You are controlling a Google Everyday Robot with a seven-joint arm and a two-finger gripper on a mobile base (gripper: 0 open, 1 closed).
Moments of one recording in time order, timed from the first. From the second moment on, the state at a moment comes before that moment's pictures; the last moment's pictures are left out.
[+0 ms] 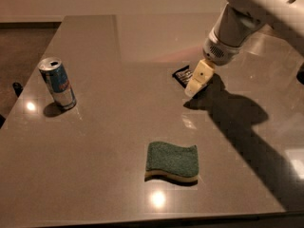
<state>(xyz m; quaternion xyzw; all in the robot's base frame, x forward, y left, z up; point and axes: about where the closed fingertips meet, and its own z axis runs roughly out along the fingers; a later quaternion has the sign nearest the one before) 0.611 -0.170 0.865 -0.44 0.88 0.03 0.16</state>
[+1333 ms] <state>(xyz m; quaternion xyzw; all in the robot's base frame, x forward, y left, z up) 0.620 -0.156 0.840 -0.46 0.88 0.03 0.12</state>
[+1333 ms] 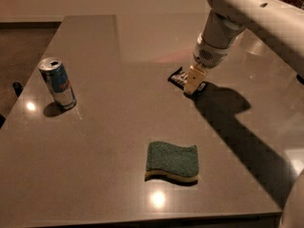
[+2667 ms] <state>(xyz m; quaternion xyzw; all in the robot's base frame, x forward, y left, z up) 0.518 -0.138 0.871 -0.57 0.82 0.01 0.08</state>
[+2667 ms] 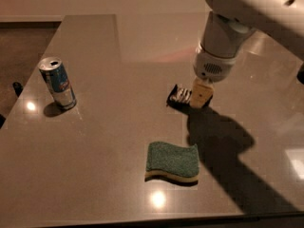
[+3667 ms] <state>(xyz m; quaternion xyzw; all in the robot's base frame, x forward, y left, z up) 0.432 -0.140 0.876 -0.65 0.76 0.03 0.03</state>
